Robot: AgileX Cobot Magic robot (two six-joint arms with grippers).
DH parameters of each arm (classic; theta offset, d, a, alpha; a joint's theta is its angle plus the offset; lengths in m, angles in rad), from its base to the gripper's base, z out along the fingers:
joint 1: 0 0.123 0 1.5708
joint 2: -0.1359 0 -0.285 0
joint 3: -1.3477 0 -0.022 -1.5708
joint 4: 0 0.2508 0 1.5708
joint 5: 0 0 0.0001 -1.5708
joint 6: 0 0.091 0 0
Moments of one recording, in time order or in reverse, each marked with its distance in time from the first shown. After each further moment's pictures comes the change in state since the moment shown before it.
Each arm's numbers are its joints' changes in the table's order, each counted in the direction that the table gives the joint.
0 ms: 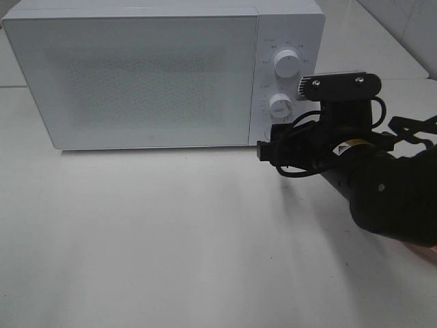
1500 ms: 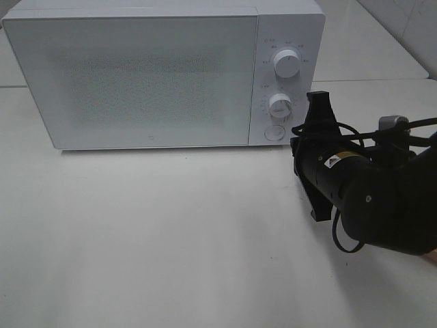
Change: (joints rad) left arm 0.000 0.000 0.000 0.000 0.000 0.000; right arm 0.011 -0.051 0.000 0.000 0.009 1.540
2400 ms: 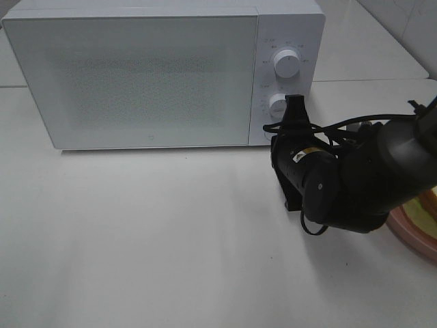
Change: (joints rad) left arm 0.000 0.000 0.000 0.000 0.000 0.000; right arm -0.040 -0.192 0.163 -0.062 0.005 0.096
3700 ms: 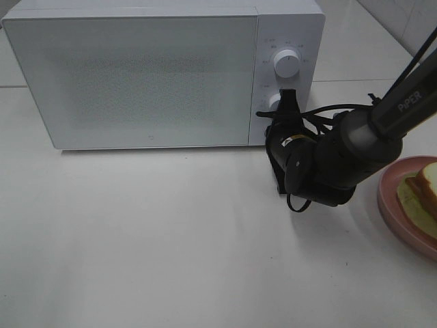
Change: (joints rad) left arm 0.000 0.000 0.000 -0.001 0.000 0.000; right arm -0.102 -0.166 0.206 -0.021 -0.034 -0.020
